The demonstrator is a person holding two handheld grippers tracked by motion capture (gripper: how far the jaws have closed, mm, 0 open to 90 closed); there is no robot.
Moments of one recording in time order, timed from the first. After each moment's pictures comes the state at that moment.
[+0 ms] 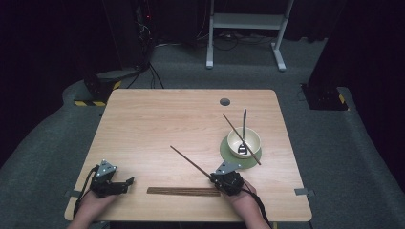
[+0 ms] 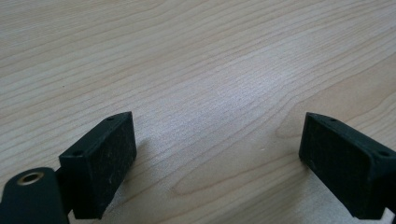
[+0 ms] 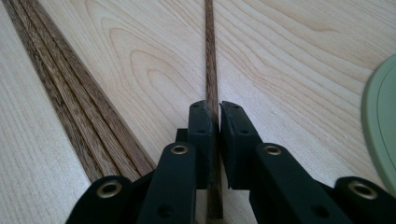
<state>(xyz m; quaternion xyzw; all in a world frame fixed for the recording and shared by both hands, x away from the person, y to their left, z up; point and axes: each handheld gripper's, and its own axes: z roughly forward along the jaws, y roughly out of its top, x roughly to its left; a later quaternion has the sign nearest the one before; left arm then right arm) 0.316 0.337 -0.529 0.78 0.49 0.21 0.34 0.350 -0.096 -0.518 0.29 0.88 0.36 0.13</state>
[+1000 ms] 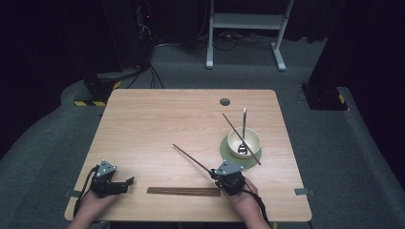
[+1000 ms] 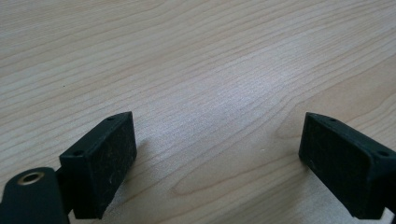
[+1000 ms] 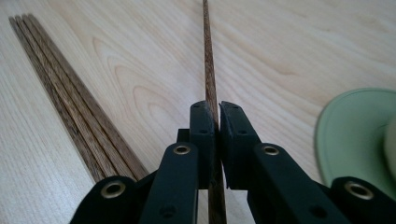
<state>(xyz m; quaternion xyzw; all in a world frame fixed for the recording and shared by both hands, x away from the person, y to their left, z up) 0.316 0.337 -0.529 0.77 0.49 0.21 0.34 0.338 -0.097 -0.488 0.29 0.86 0.38 0.18</state>
